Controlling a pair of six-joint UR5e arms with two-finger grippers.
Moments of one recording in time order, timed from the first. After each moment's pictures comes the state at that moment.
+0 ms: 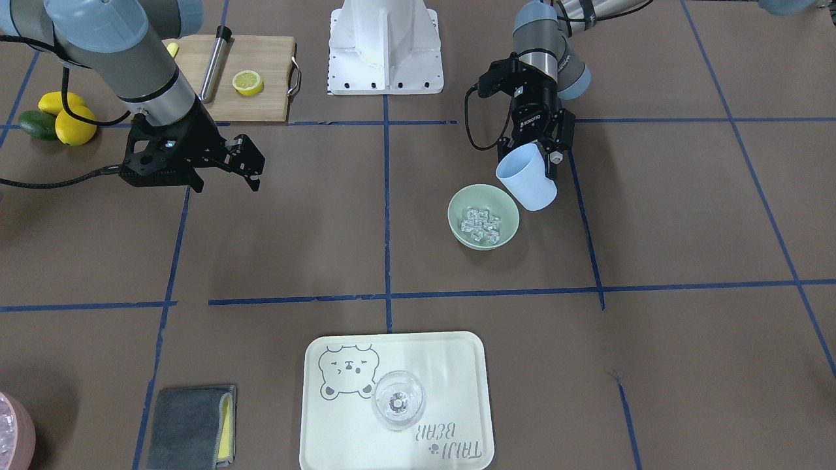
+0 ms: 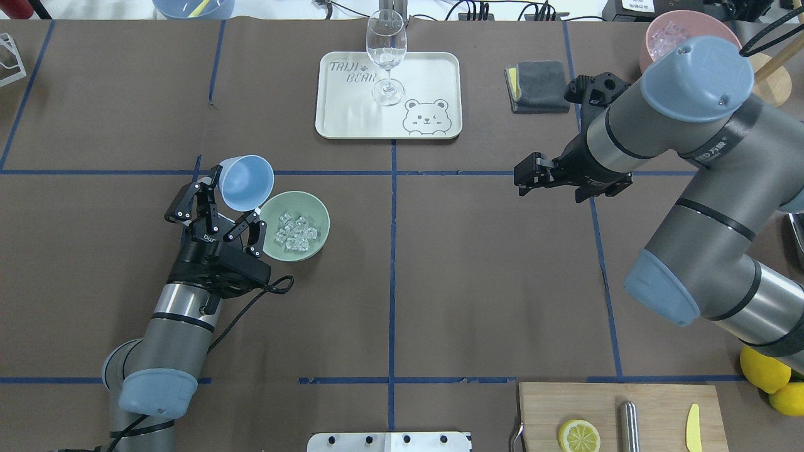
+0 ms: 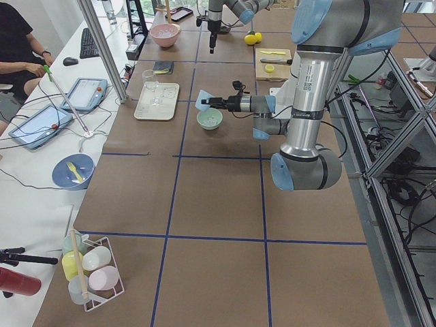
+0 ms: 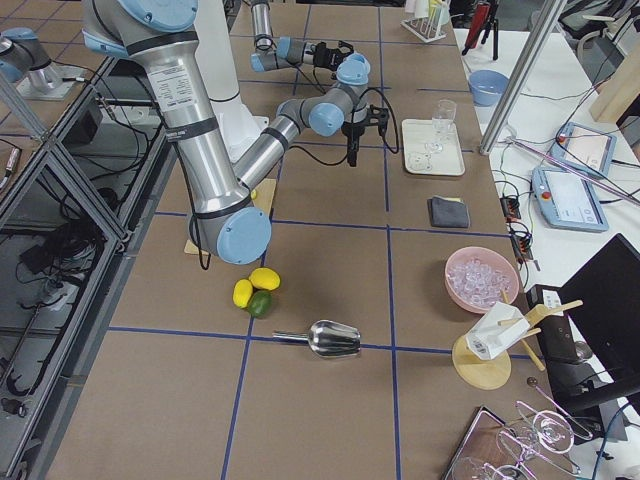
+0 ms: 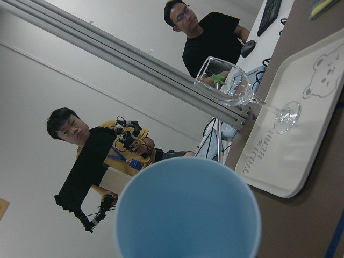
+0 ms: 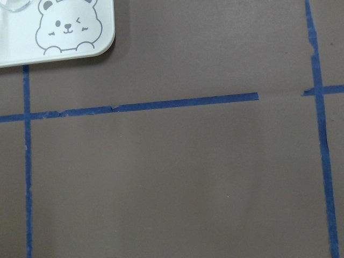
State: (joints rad) left arm -0.20 -1.84 -1.66 -2.80 -0.38 0.10; right arm 0.77 -1.19 1.97 -1.56 2.06 1.13
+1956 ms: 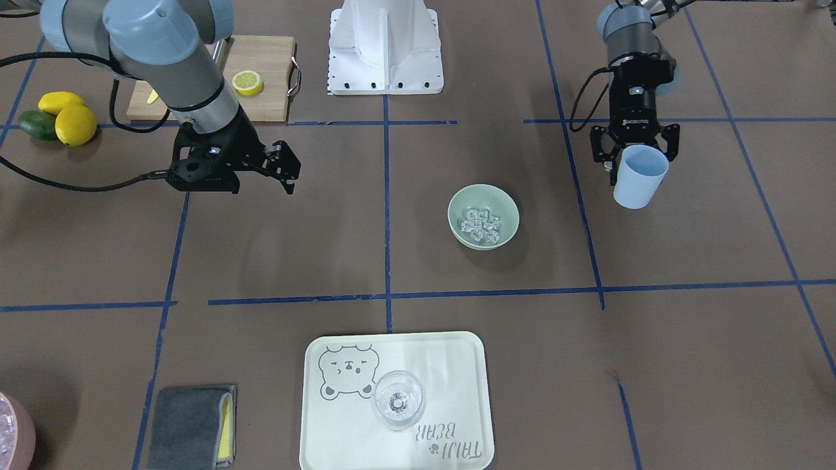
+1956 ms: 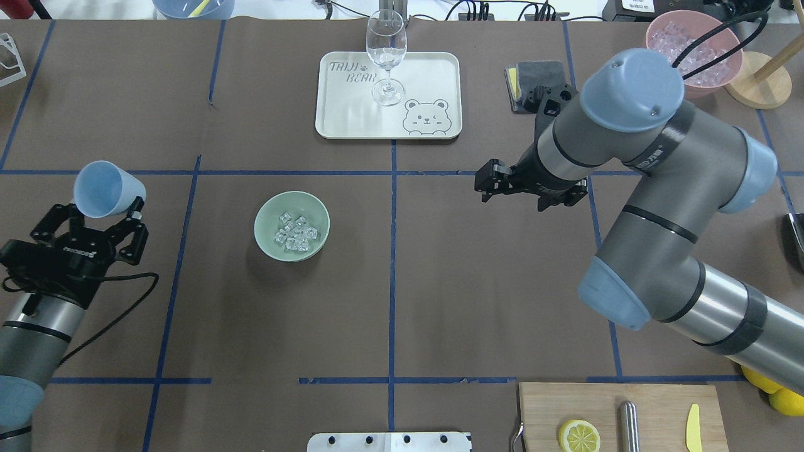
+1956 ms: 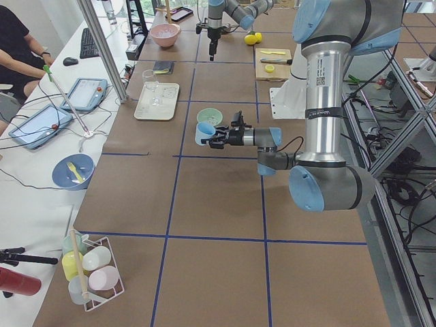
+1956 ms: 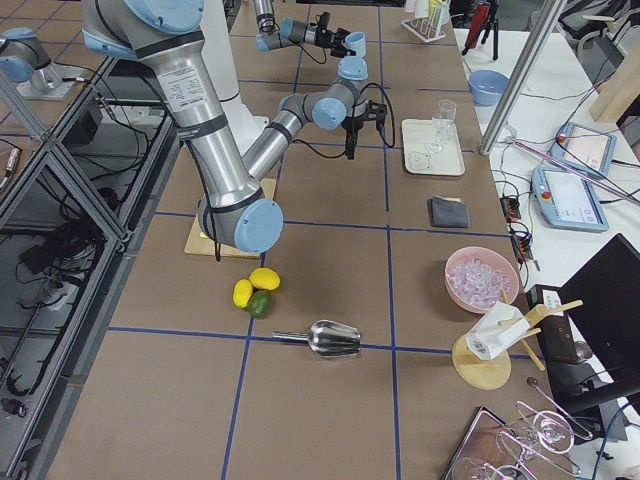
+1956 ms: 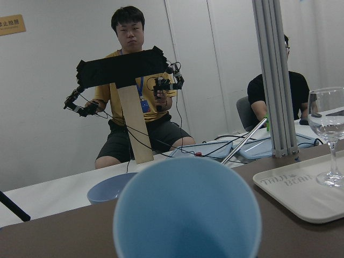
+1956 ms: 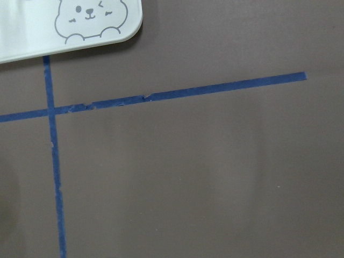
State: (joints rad) left arm -0.26 -1.44 -1.67 -3.08 -0.47 -0.58; right arm 0.69 -1.08 1.88 -1.56 2.02 1.24
